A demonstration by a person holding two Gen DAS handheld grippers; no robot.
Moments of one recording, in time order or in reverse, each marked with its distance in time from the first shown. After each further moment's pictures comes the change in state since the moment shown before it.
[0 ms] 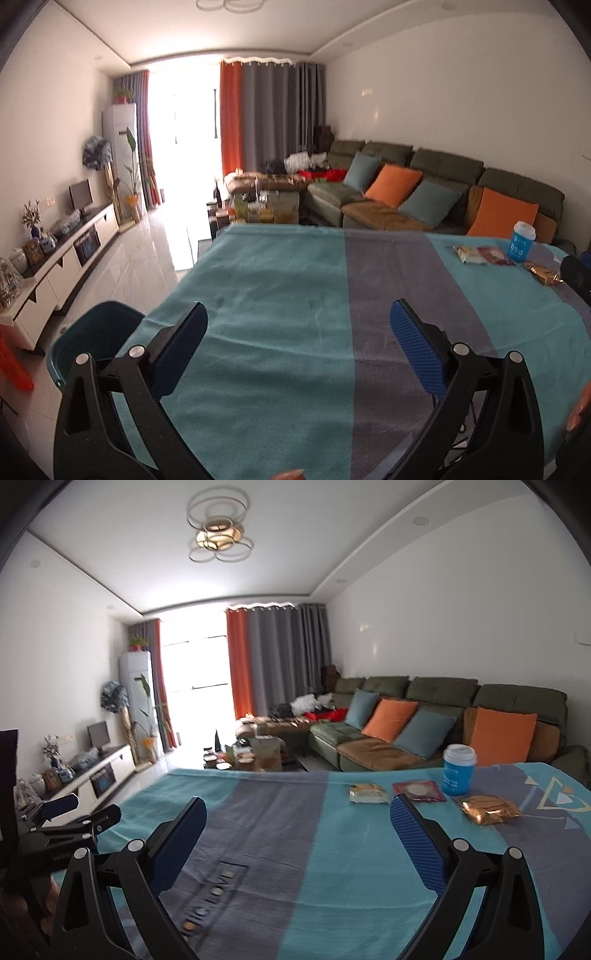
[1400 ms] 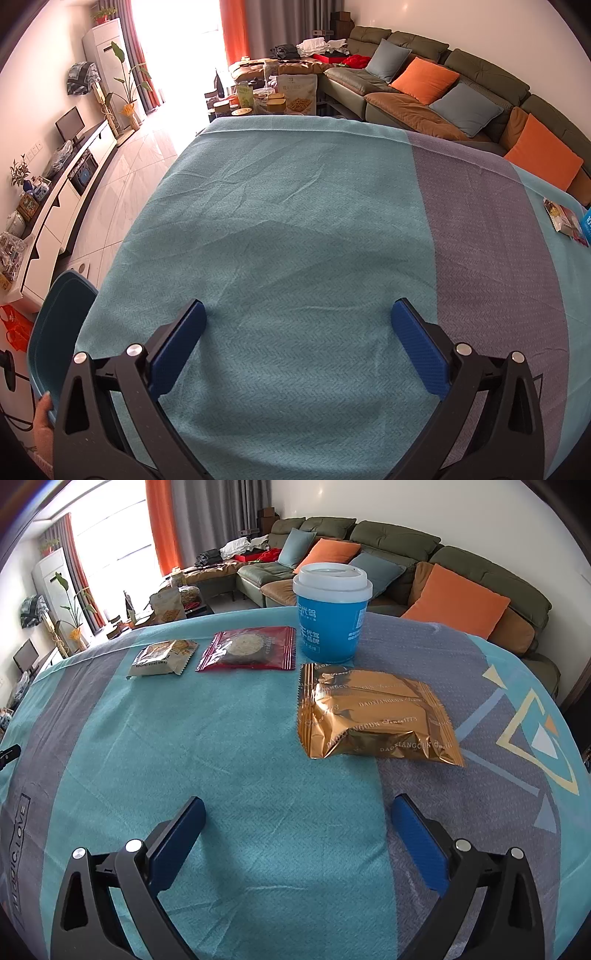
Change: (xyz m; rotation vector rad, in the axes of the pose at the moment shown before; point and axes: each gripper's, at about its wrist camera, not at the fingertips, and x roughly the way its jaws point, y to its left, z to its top) left arm 0.191 0.027 0.025 -0.010 0.454 0.055; right arm 0.133 -0.193 -0.031 0.060 0.679 -0.196
